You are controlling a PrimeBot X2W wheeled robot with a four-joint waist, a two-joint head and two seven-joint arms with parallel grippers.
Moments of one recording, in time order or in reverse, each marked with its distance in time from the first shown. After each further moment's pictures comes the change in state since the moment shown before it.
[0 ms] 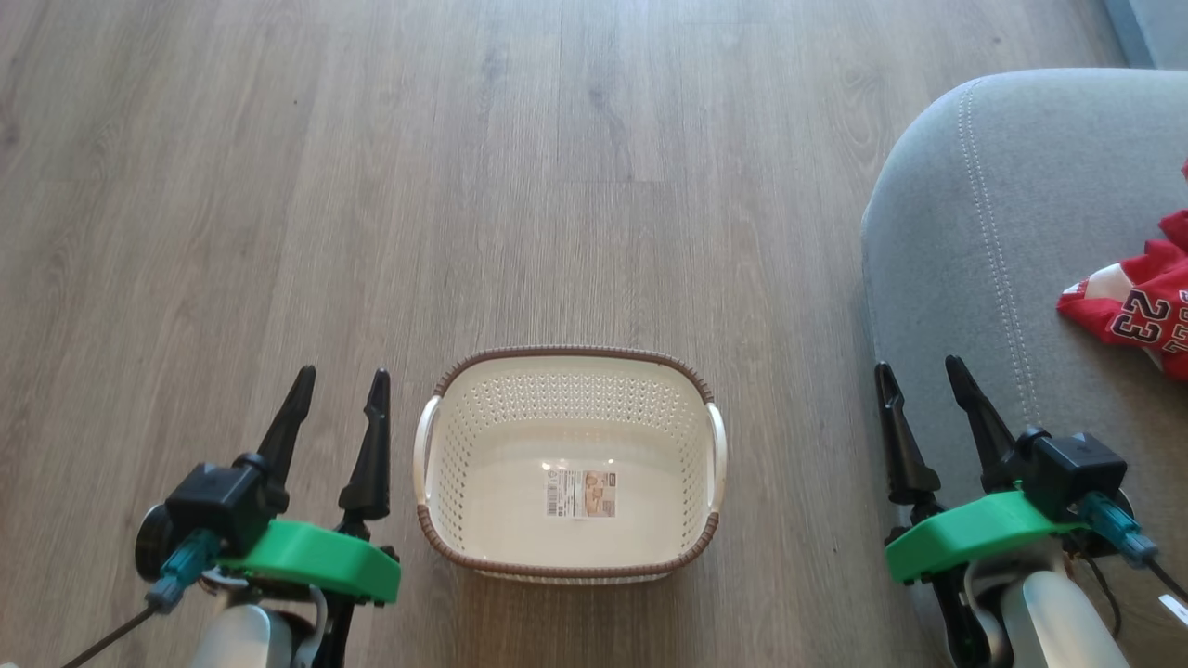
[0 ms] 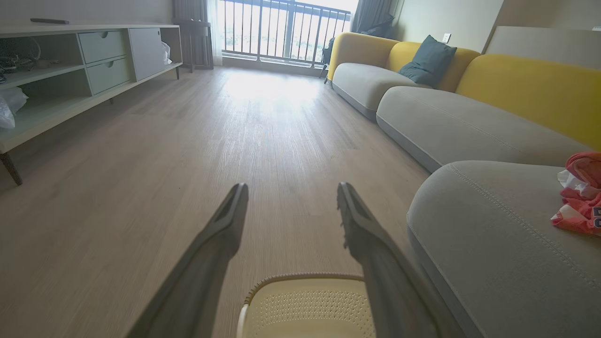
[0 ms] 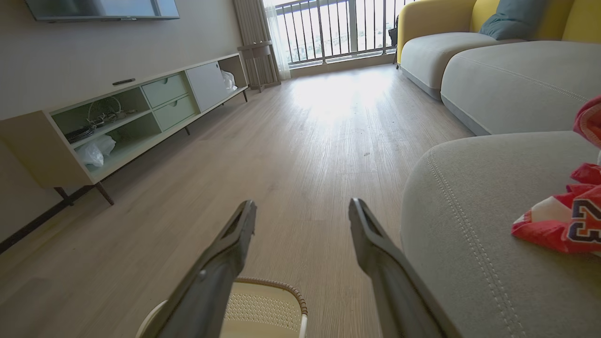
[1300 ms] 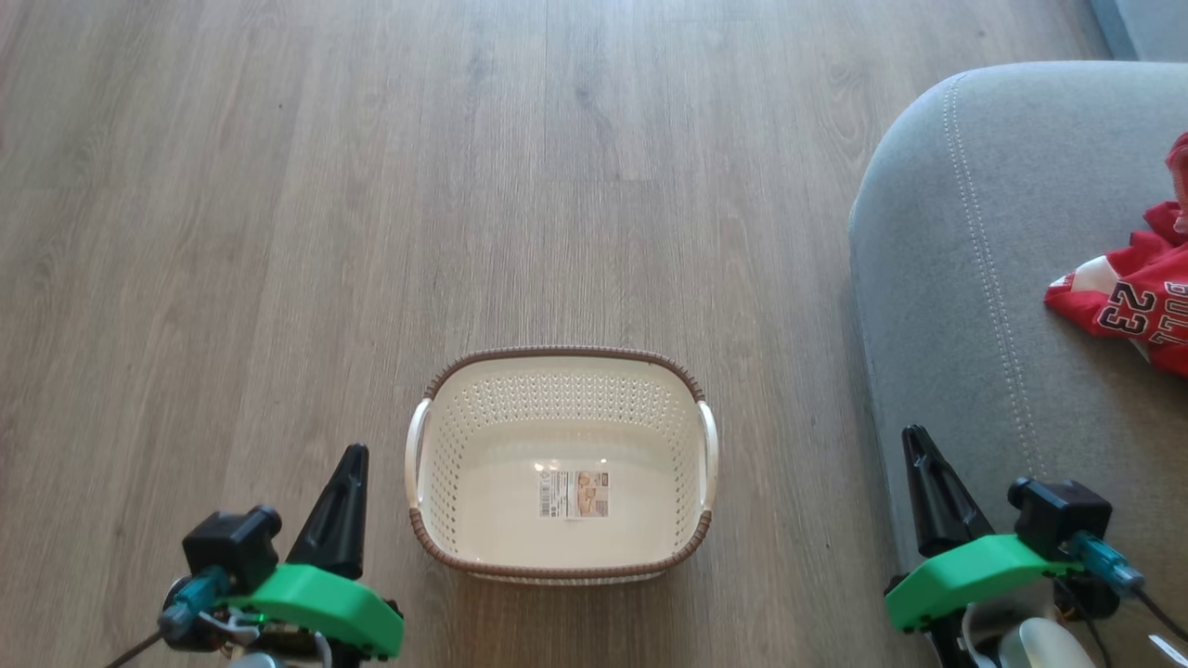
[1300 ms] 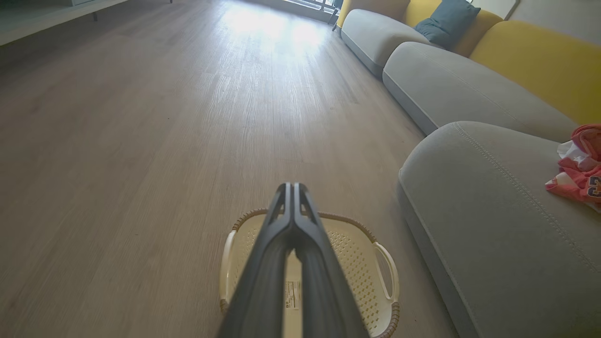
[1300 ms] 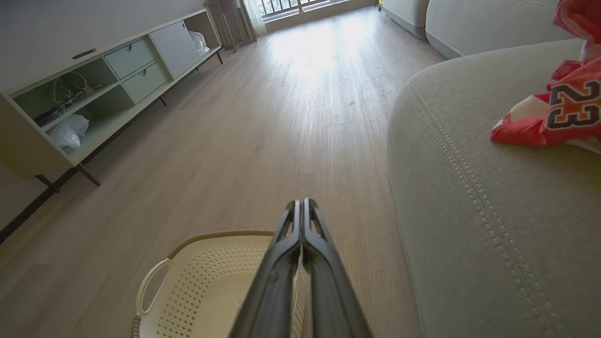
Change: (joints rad) left arm 0.044 -0.002 -0.001 0.148 -0.081 -0.028 0.014; right arm 0.048 0.003 -0.003 0.105 0.053 0.000 0.015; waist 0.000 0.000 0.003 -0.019
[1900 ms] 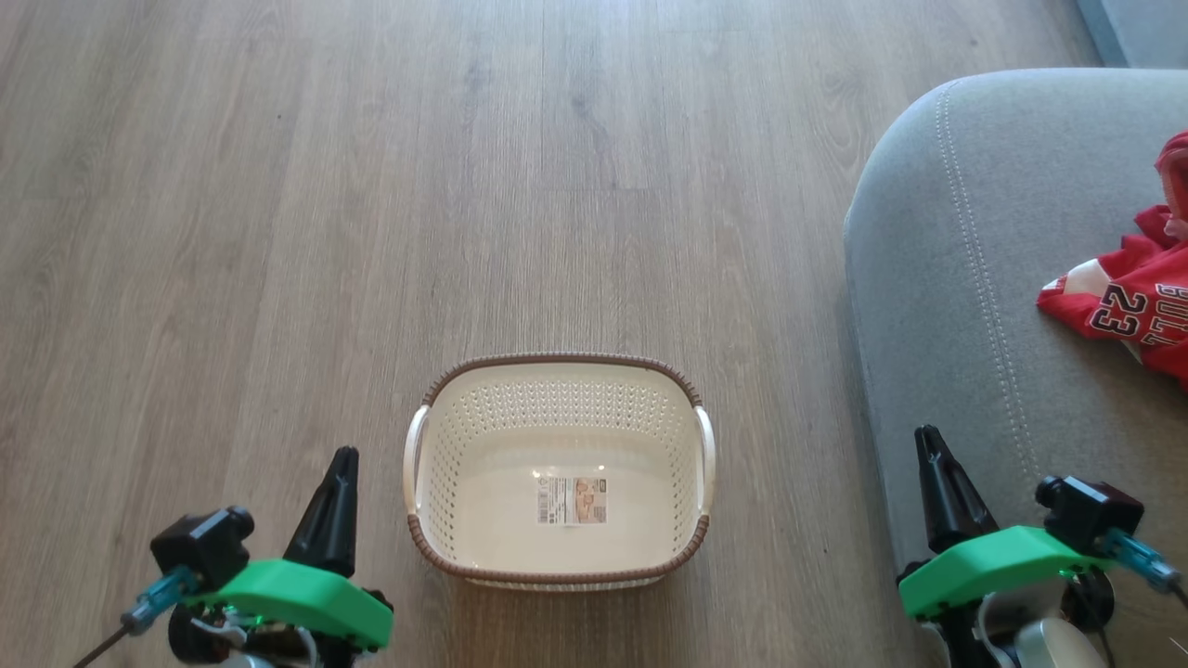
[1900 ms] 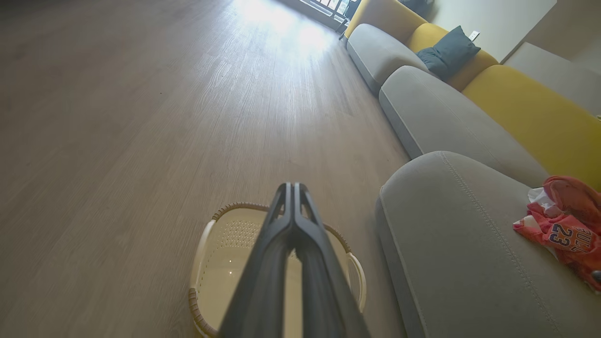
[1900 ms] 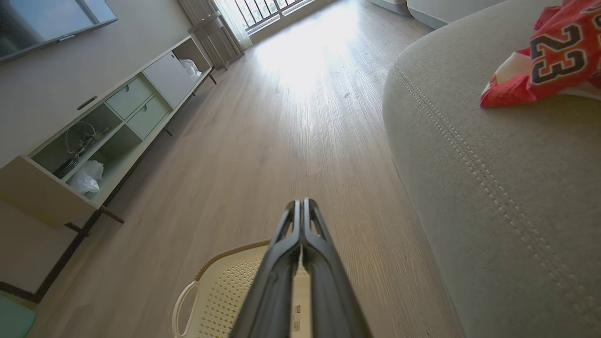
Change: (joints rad) left arm -0.002 0.000 0.008 0.001 -0.196 -0.001 0.050; right arm -0.002 0.000 -0.009 -0.004 0.202 0.000 0.044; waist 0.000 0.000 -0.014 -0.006
